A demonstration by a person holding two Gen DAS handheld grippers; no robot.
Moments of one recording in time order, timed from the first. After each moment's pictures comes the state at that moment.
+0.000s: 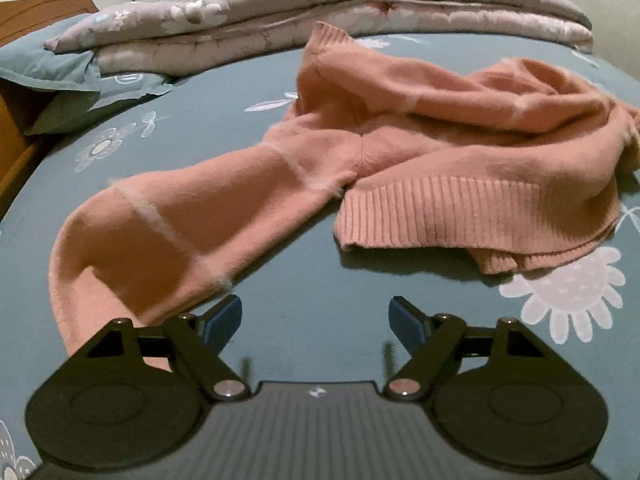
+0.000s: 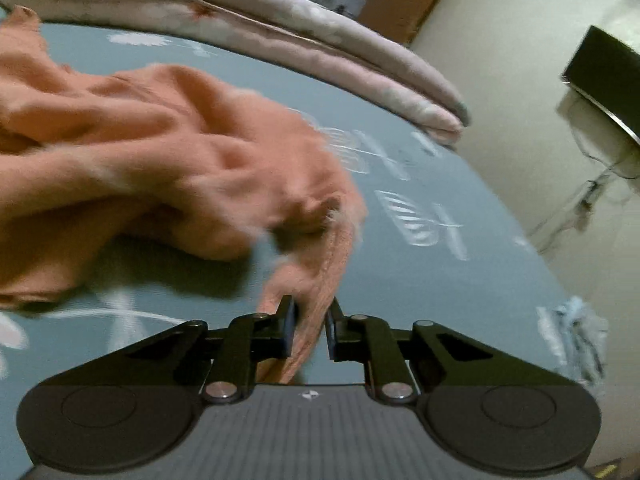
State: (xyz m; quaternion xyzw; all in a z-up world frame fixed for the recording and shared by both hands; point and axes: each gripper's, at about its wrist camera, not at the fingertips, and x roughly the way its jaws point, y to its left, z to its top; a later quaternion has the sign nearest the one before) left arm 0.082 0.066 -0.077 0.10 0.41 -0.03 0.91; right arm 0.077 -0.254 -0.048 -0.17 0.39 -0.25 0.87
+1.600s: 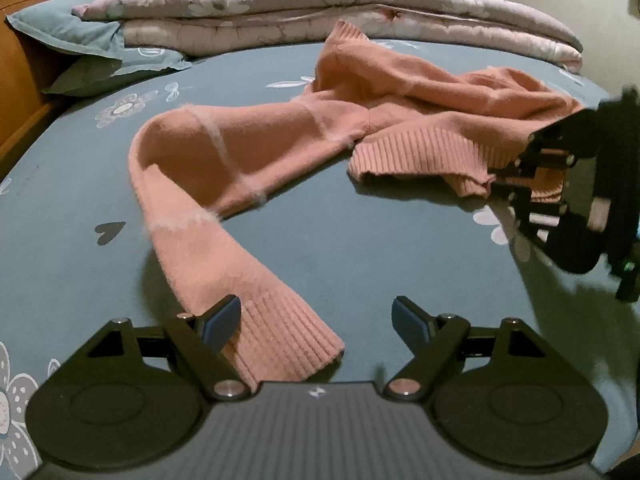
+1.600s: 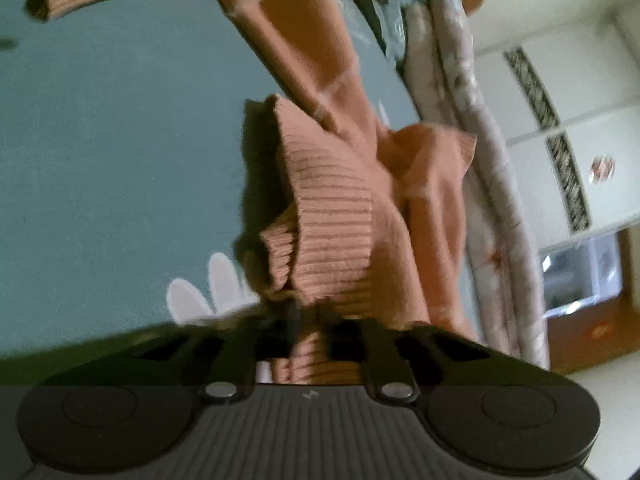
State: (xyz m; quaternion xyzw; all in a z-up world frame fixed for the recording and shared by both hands) left arm 0.003 0.106 -0.072 0.05 0.41 -0.05 0.91; right arm 0.071 -0.017 -0.113 -0.54 0.27 0.17 0.78
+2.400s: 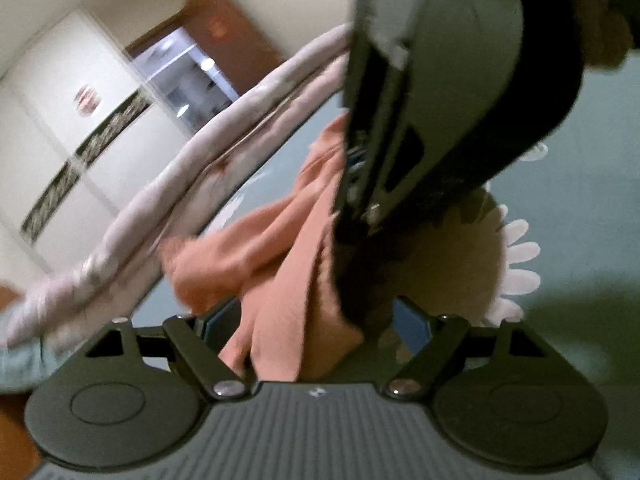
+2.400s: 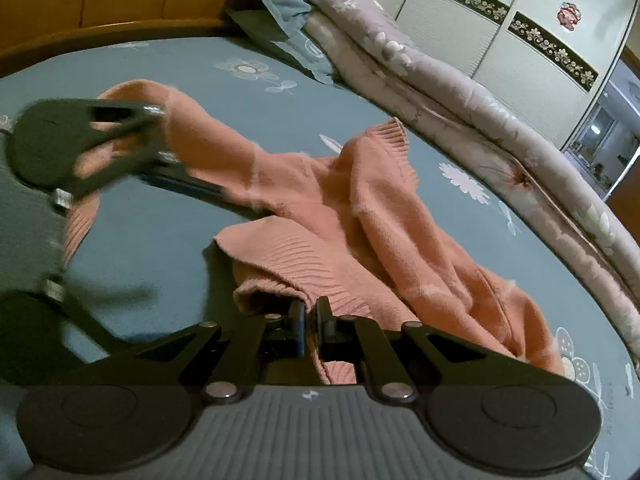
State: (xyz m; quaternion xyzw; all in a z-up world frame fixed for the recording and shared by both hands) left arm 0.044 -0.039 -0.086 0.40 0.16 -0.22 0.88; right arm 0.088 -0.068 -0.005 -0.27 0.33 0.22 0.88
